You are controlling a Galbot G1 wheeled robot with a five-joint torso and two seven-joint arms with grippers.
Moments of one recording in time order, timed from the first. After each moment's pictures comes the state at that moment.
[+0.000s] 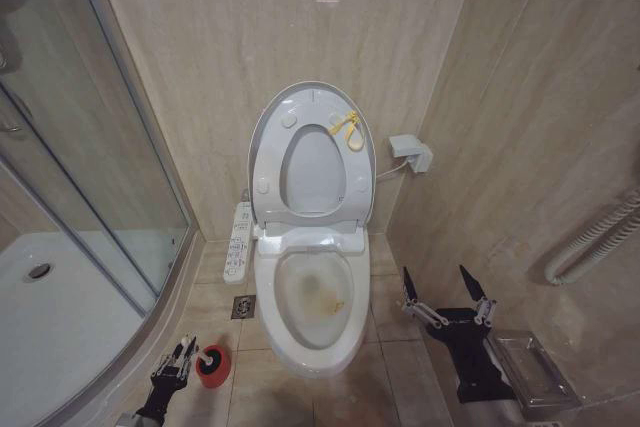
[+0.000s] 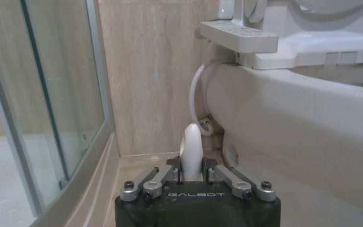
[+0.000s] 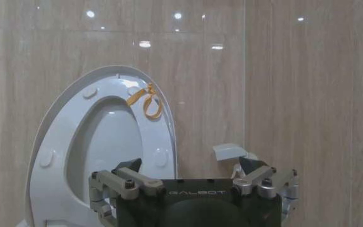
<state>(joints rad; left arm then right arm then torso) 1.36 -1.28 -0.68 -1.19 -0.26 -0.50 0.36 -1.91 1.44 0.52 2.47 0.06 0.16 0.12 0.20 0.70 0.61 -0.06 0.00</state>
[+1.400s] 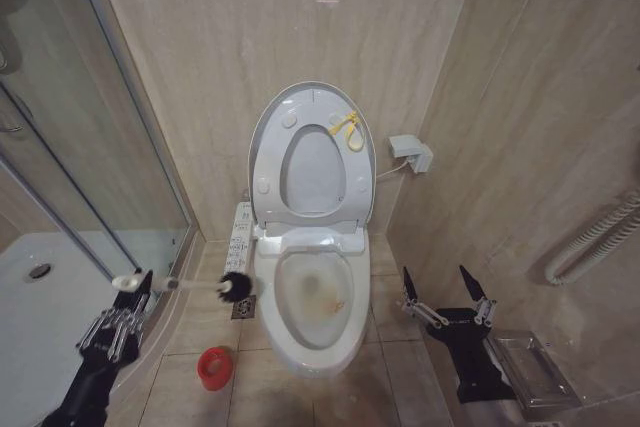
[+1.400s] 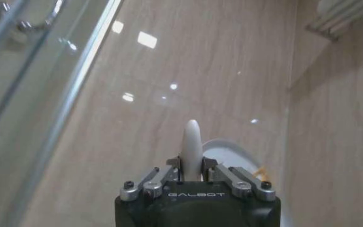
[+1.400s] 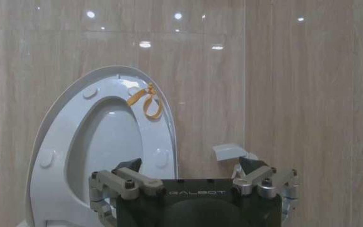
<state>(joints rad) 1.82 -1.26 -0.86 -2.20 -0.90 -0.46 0.53 -1.91 1.44 0.52 2.47 0.06 0.16 0.12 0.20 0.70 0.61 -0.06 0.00</state>
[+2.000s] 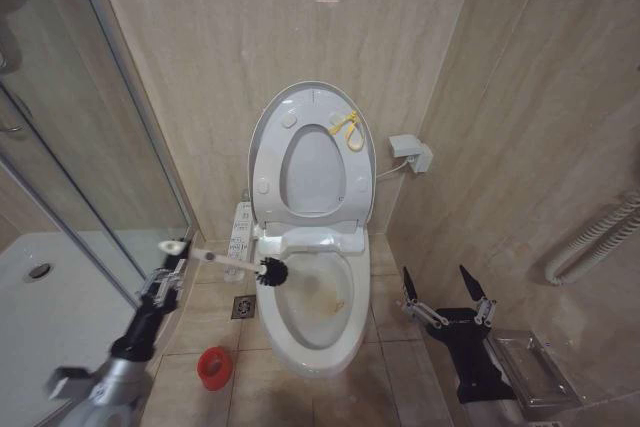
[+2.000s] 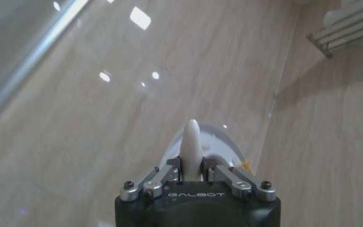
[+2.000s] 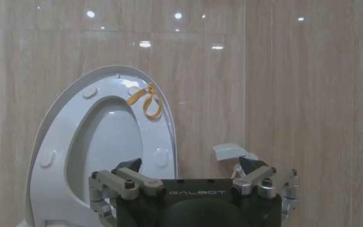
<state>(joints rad) 1.44 -1.16 -0.62 -1.89 -1.01 -0.37 0.61 -1.91 1.44 0.52 2.47 0.06 0.16 0.12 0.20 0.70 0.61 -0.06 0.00</state>
